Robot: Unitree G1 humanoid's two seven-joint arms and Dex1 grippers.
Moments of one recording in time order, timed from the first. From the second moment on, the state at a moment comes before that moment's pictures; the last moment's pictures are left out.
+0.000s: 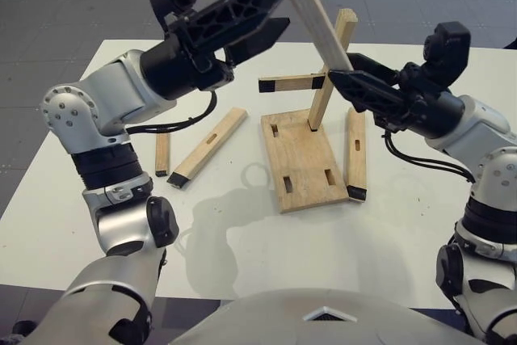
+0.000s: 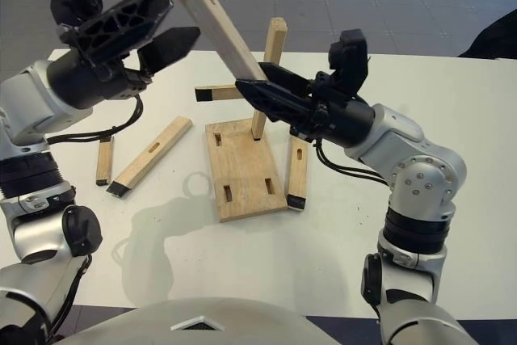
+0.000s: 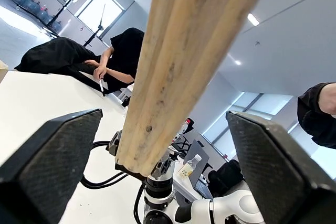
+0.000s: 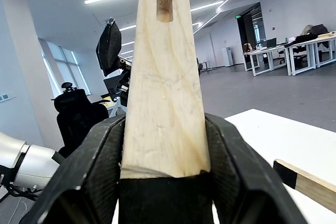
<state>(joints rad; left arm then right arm) -0.69 0.37 0.36 0.03 -1.77 1.32 -0.19 -0.44 -0.41 -0.18 -0.37 1.10 0.91 0.74</state>
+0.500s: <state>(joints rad) -0.62 0.44 0.25 -0.09 -1.82 1.17 -0.26 -0.44 -0.37 -0.10 -0.40 1.18 0.92 0.70</state>
